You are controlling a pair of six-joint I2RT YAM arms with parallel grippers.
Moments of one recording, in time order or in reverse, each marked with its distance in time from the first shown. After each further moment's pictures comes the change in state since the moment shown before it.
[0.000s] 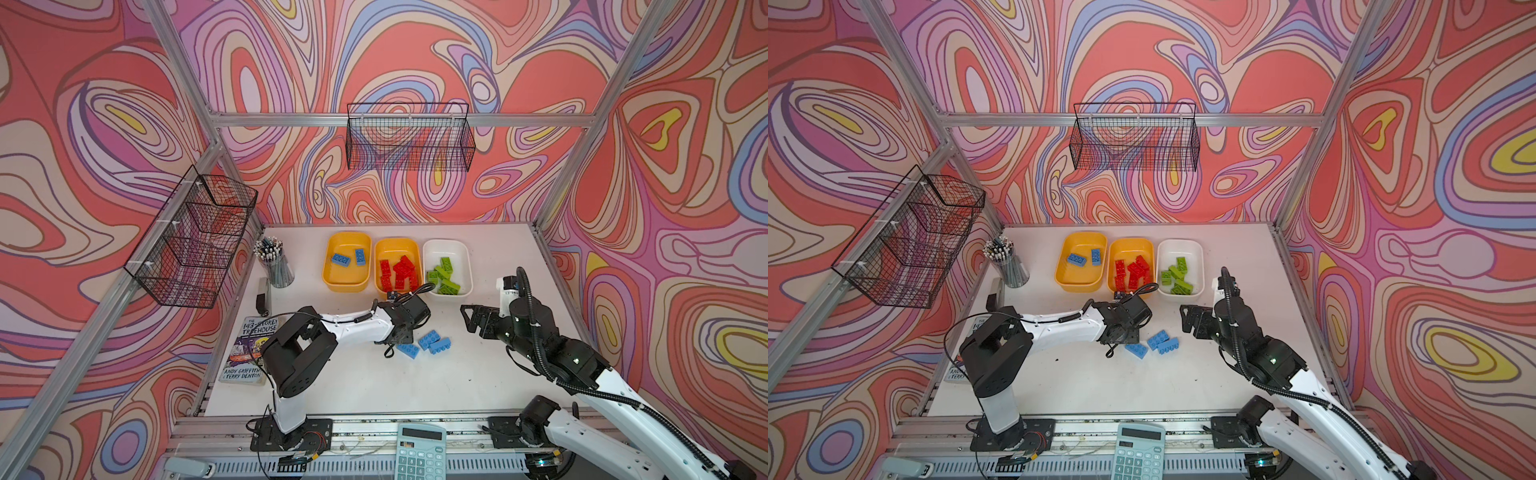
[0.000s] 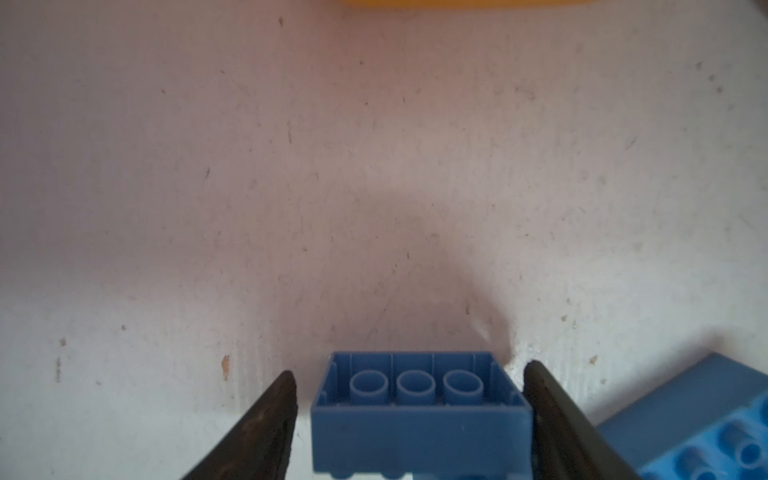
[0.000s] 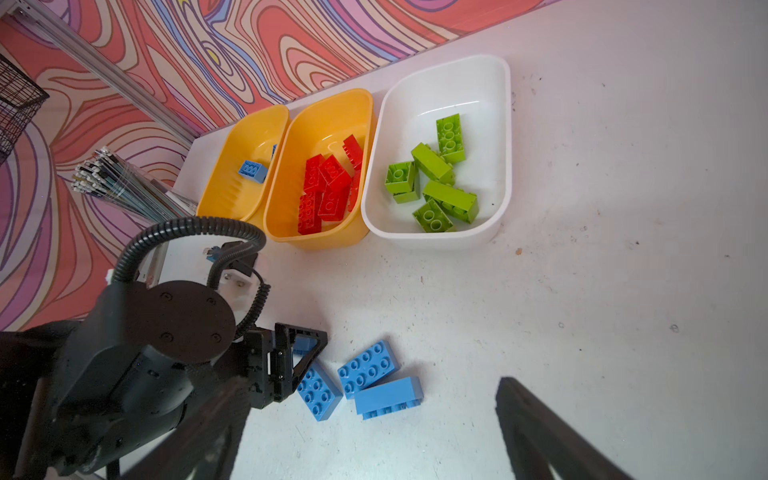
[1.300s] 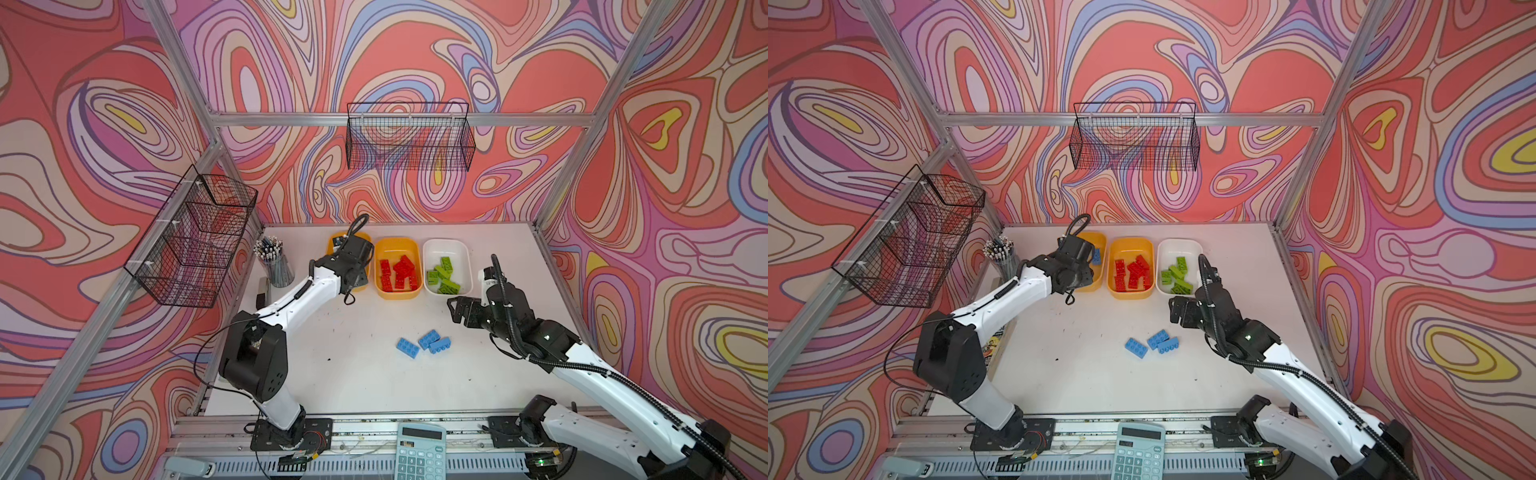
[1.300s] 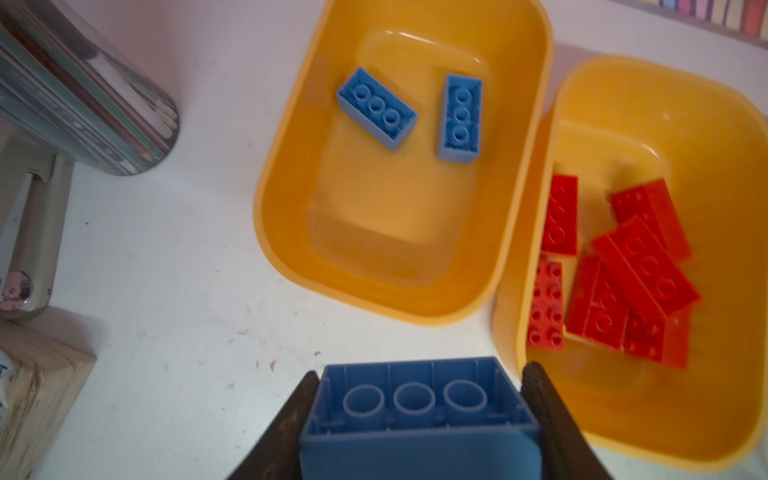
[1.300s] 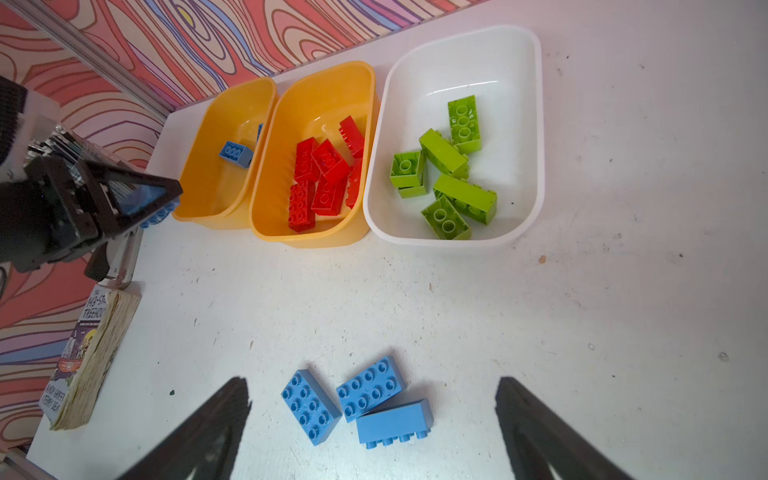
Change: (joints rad) left arm 0.504 -0.165 0.201 -0.083 -0.038 0.250; right arm 0.000 0.226 0.060 0.091 -0.015 -0.015
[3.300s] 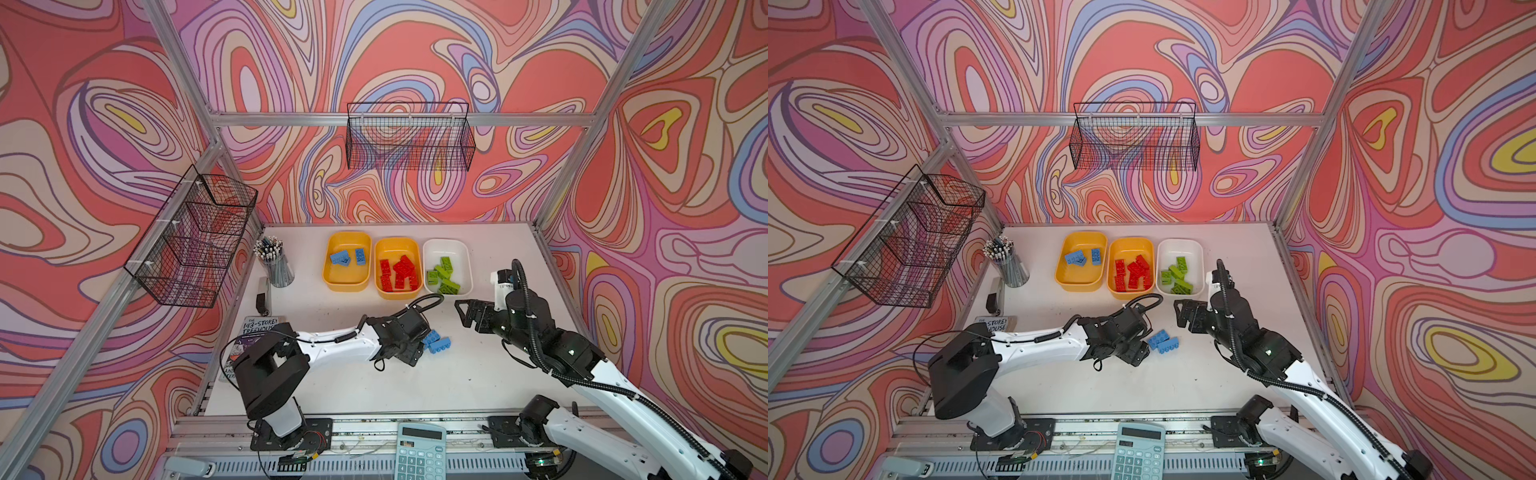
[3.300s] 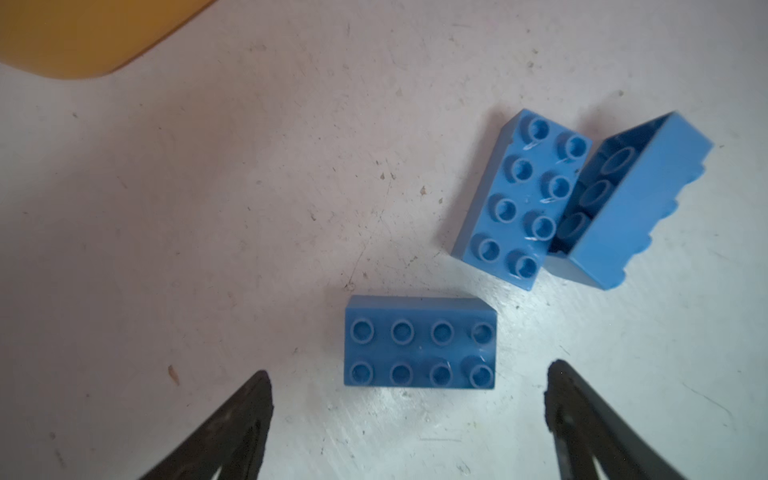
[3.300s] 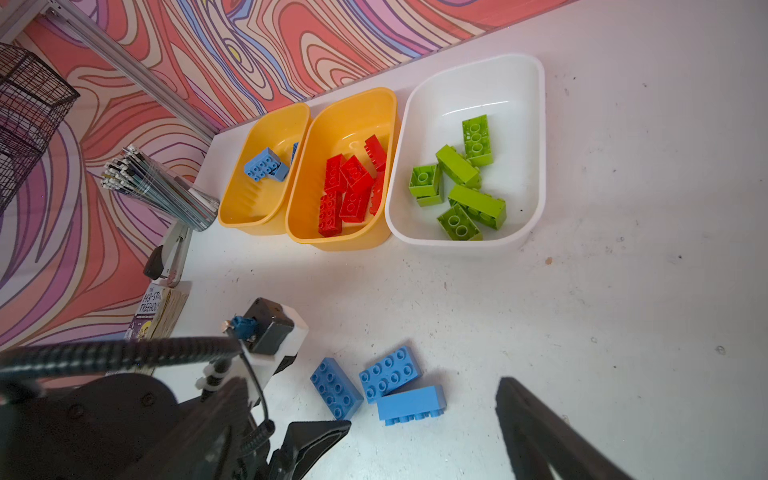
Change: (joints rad) left arm -0.595 -0.005 -0.367 0.237 0.155 0.253; right arm 0.000 -0.172 -0.003 -0.078 -0.033 0.017
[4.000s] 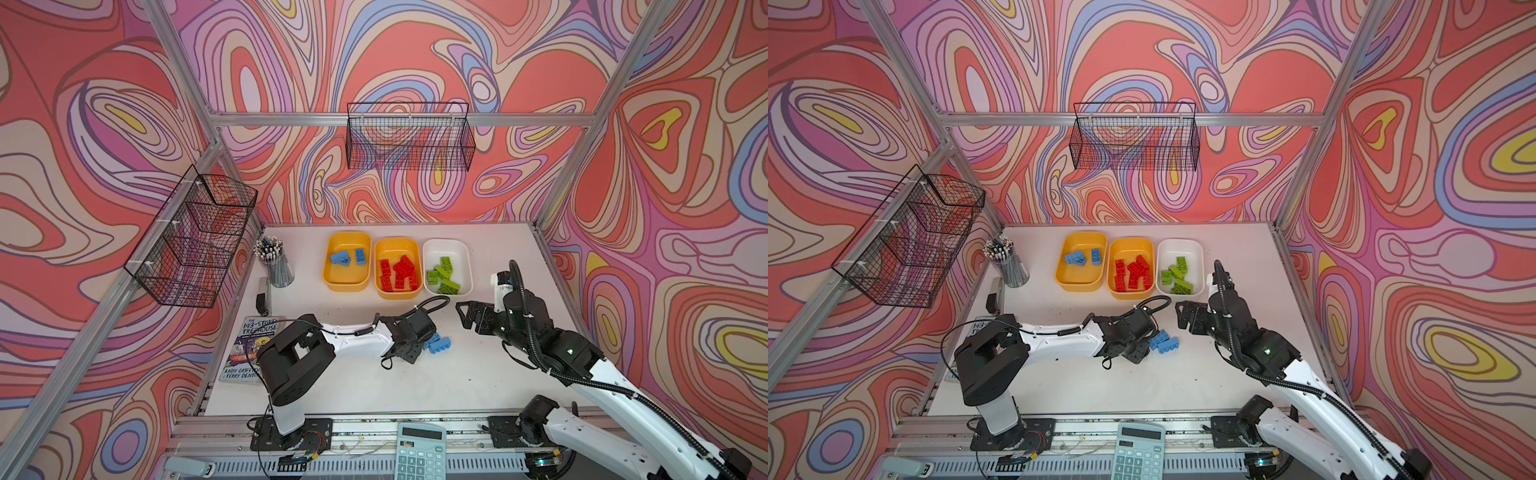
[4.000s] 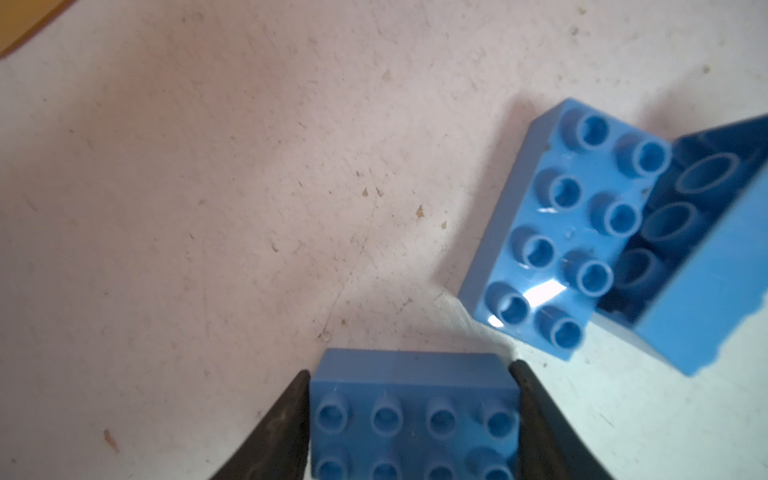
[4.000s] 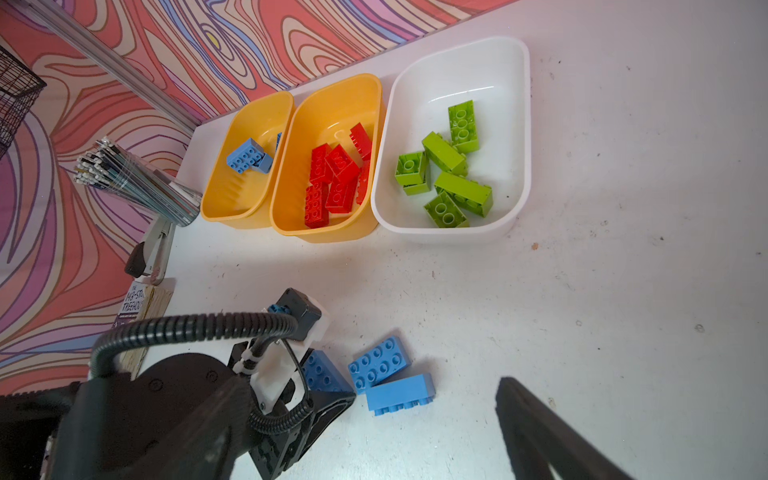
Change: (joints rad) left arm 0.000 0.115 0.054 0.014 -0.002 -0.008; right arm 0.000 0.020 0.000 -0.024 0.014 0.011
